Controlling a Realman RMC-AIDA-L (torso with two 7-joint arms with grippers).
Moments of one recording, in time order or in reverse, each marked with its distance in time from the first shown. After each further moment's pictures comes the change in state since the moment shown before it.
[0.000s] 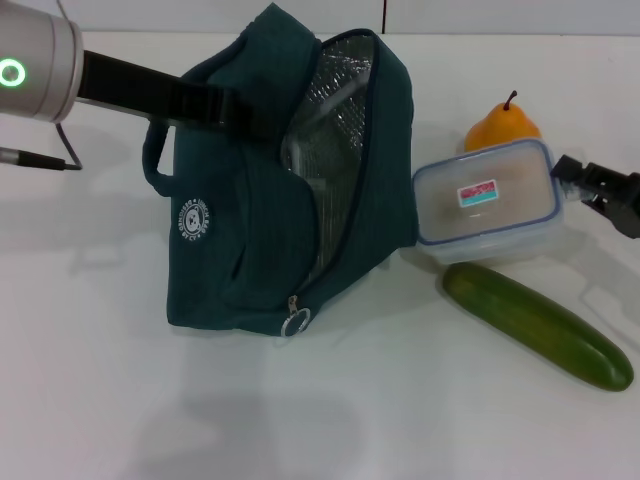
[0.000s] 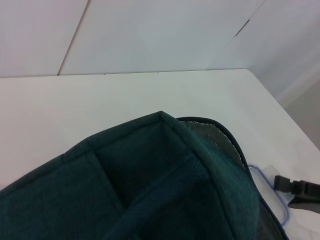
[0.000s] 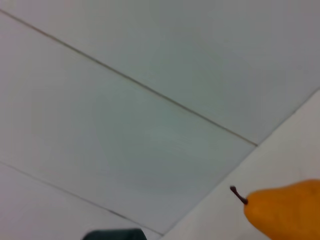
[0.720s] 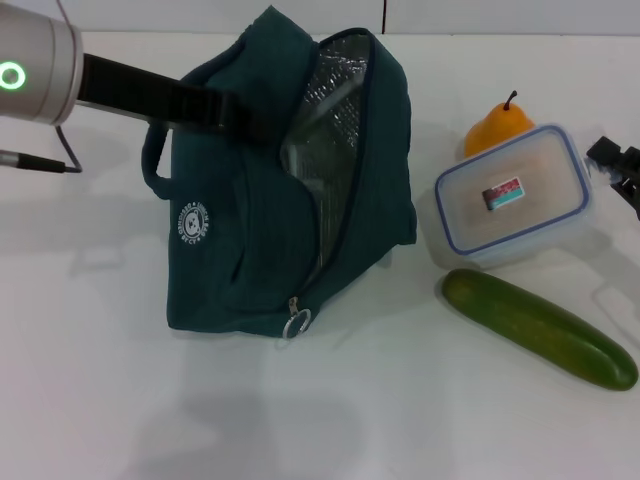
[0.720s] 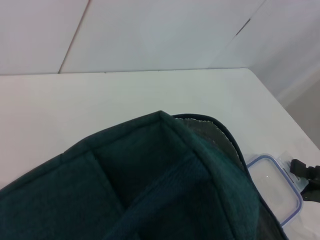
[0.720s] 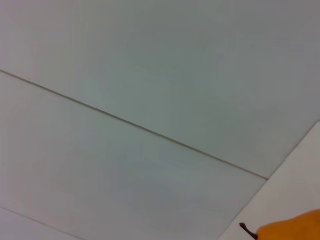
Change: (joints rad) left arm 0.002 0.000 -0.001 -0.007 0.000 0.000 0.002; right arm -0.039 0.016 0.035 0.017 0.097 -0.050 0.011
